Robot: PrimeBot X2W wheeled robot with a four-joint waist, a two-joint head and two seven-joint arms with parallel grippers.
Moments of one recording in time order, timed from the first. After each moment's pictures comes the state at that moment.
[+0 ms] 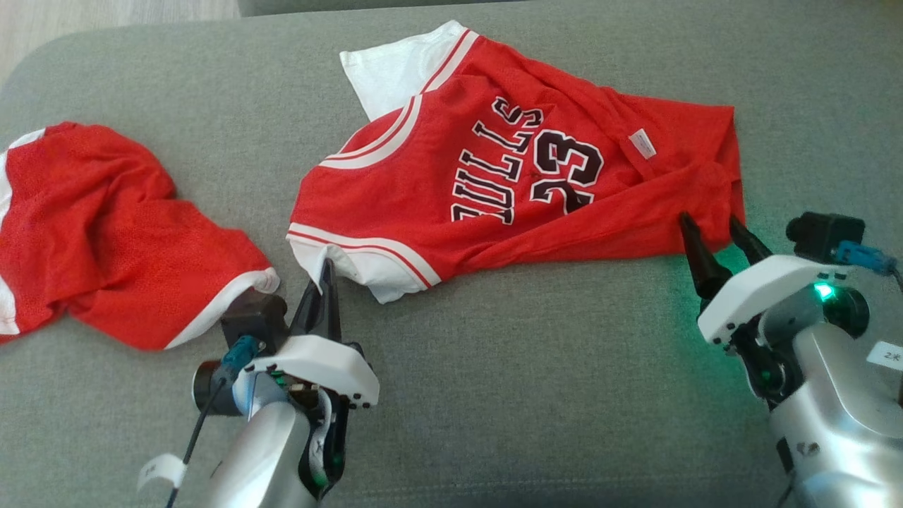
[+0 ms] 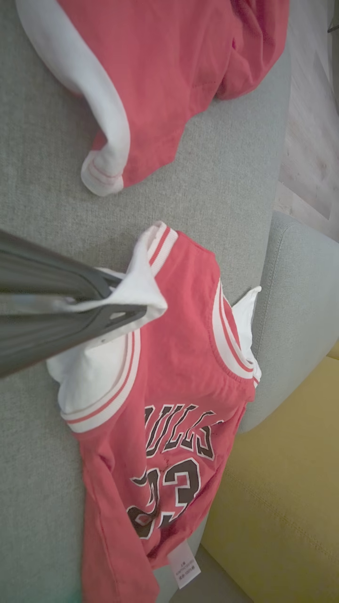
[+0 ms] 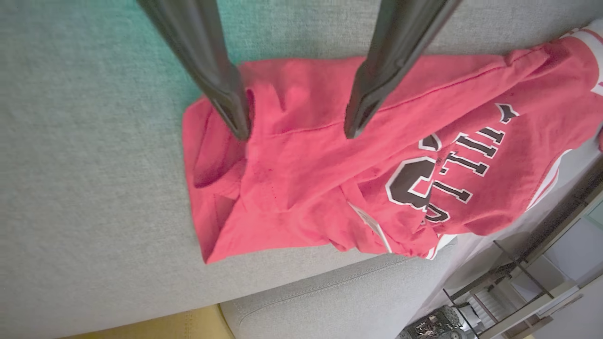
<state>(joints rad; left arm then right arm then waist) -0.25 0.04 -0.42 0.41 -0.43 0.21 -0.25 -0.42 -0.20 0.17 0.60 0.49 0.13 0.09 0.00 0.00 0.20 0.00</state>
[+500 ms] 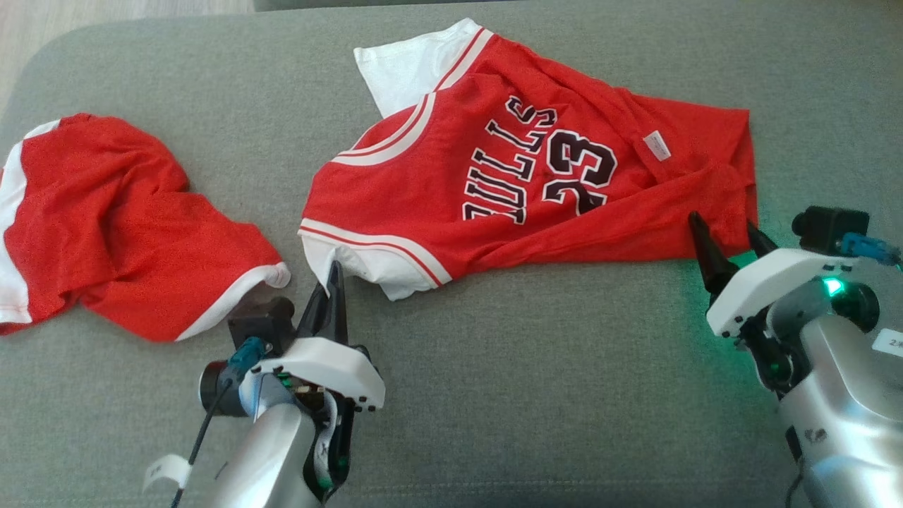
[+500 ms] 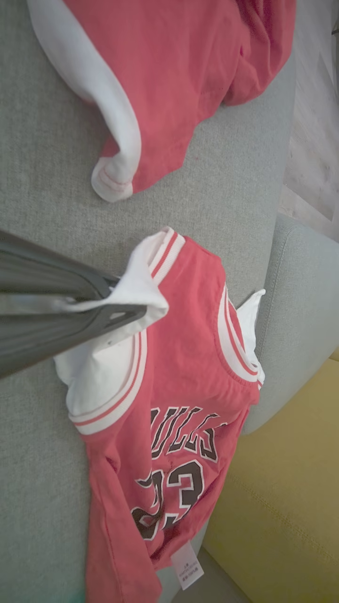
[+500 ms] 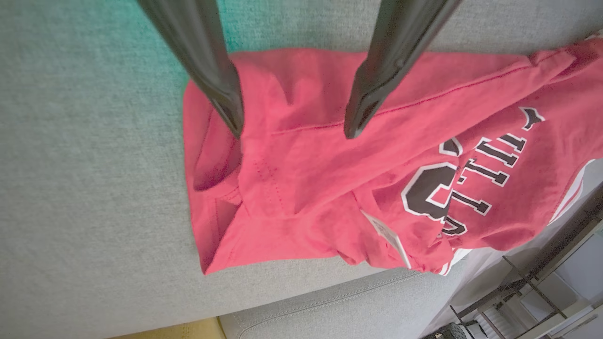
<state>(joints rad) -0.25 0.04 -0.44 0.41 -0.43 0.21 -0.25 -0.46 -0.23 0.20 0.68 0.50 0.13 0.08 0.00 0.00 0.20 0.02</state>
